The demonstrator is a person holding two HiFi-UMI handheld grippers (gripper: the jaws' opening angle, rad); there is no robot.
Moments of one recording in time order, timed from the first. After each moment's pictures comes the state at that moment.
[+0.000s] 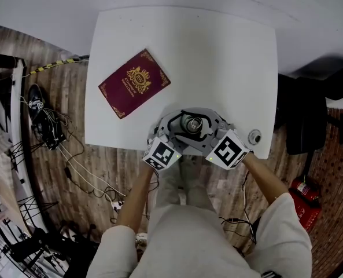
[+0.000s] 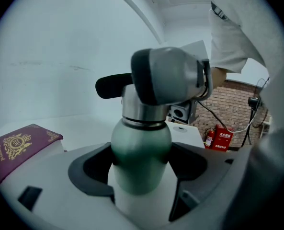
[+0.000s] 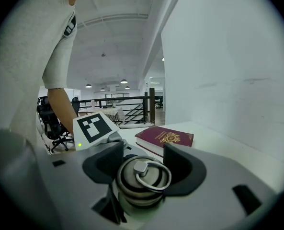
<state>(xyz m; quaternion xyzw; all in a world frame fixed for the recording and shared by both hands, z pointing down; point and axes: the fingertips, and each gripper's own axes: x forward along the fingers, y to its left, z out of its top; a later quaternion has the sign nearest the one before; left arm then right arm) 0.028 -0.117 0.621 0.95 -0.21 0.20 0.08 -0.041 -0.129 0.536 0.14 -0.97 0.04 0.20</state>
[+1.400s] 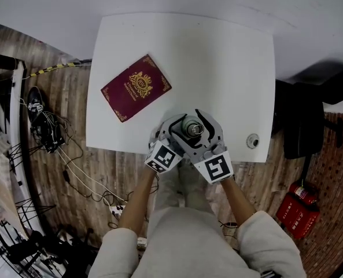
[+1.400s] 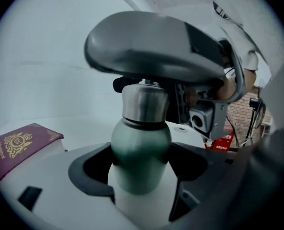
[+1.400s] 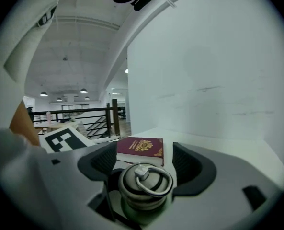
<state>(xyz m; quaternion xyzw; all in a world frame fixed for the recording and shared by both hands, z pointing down) 0.029 -0.118 0.617 0.95 -0.21 0.19 0.08 -0.027 -0.151 0.522 0.40 -0.91 0.08 0.10</state>
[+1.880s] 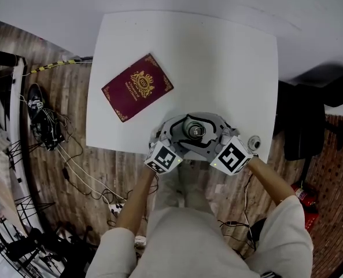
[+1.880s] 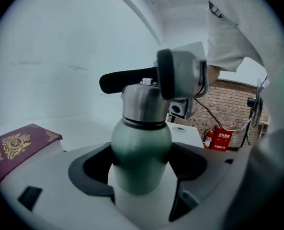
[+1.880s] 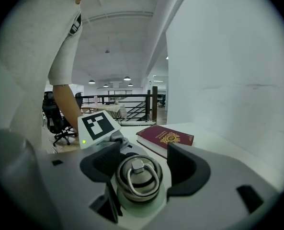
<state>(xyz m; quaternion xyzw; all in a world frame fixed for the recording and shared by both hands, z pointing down) 0.028 -0.118 0.617 0.96 -0.20 0.19 0.08 -0.036 -0.126 0.534 0.13 -0.97 0.02 0.21</state>
